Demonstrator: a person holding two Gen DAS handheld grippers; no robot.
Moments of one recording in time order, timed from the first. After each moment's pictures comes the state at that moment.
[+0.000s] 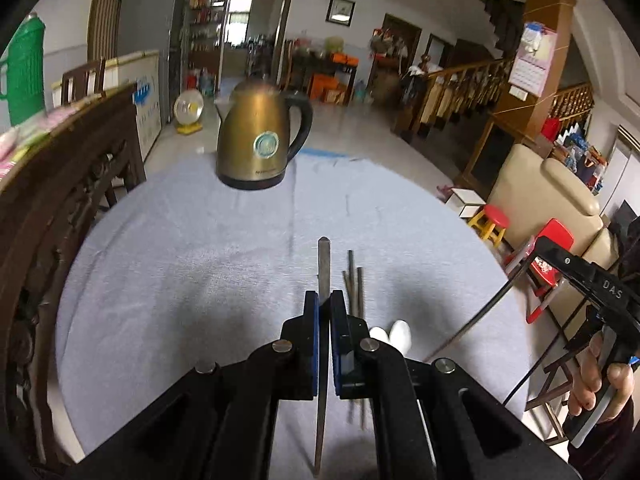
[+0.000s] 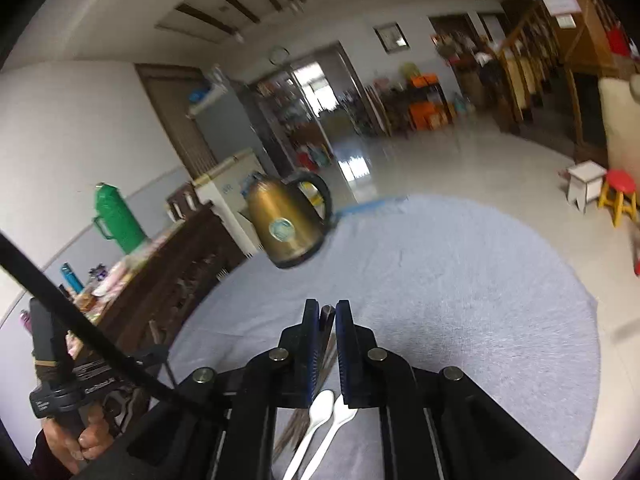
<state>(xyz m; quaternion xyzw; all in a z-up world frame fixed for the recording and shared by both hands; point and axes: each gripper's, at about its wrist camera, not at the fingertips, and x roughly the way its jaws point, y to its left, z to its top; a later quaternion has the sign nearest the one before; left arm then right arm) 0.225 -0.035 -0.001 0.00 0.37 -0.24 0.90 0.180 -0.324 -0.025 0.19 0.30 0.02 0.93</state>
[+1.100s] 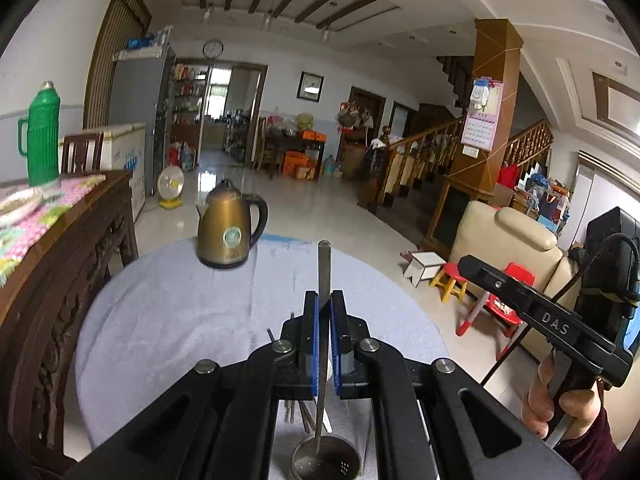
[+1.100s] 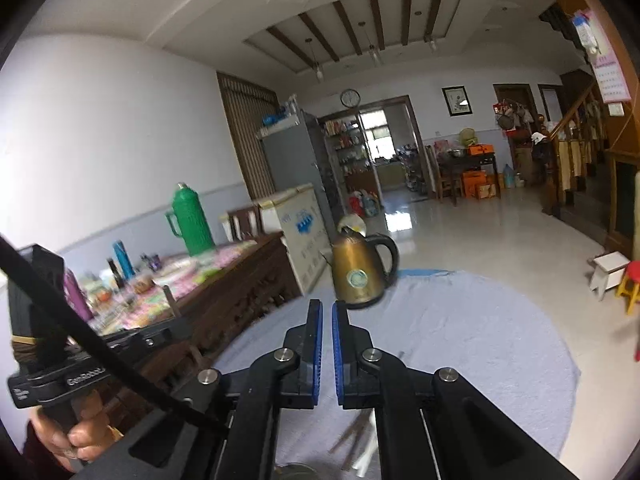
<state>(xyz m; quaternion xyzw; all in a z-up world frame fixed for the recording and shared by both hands) 0.110 -0.023 0.097 -0.04 0.25 -0.28 0.93 0.099 -0.245 0.079 0.10 0.22 0.08 0.97</state>
